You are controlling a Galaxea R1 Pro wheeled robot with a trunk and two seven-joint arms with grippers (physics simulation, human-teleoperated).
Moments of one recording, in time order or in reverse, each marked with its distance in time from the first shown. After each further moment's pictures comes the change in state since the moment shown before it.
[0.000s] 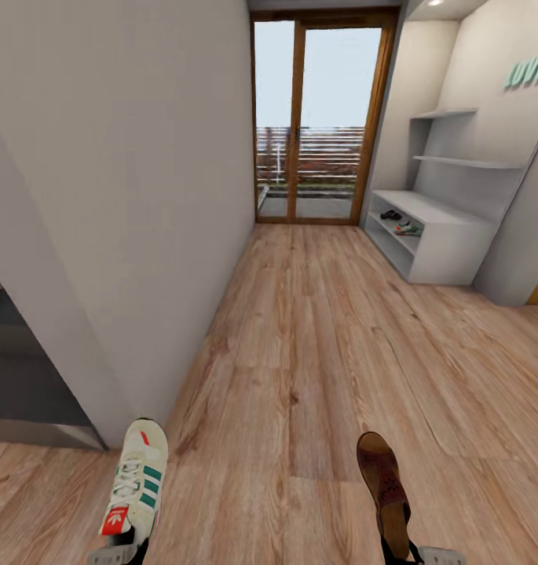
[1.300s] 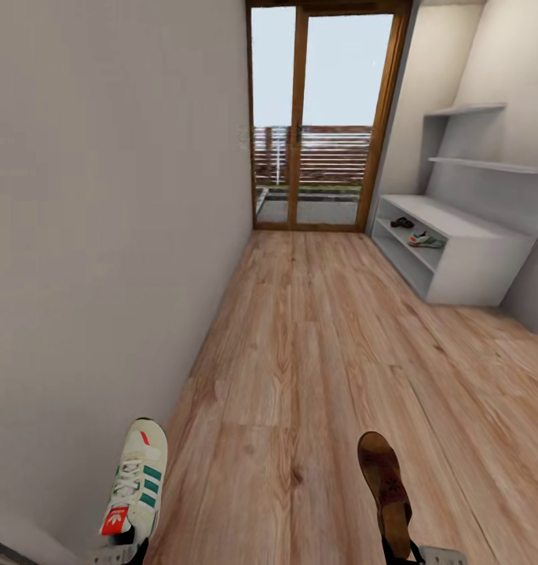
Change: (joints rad) left arm -0.001 0.000 0.000 0.000 0.001 0.000 0.000; right arm 0.000 -0.001 -0.004 -0.001 -0.003 -0.001 -0.002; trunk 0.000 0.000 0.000
